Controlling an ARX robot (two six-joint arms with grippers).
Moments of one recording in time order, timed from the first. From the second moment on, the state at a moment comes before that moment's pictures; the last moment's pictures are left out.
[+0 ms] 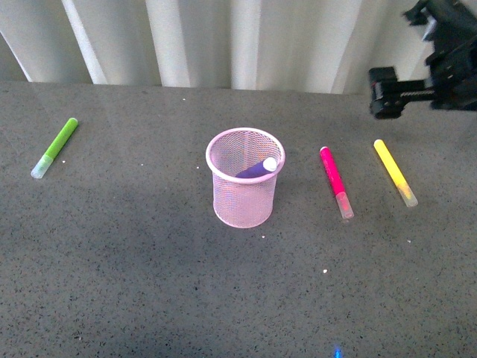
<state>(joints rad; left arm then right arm) 0.00 0.00 0.01 0.00 0.00 -0.01 0.07 2.10 1.24 0.03 -0.02 -0.06</state>
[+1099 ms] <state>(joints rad) 0.00 0.00 0.01 0.00 0.00 -0.01 0.23 2.31 1.32 0.03 -0.05 0.06</state>
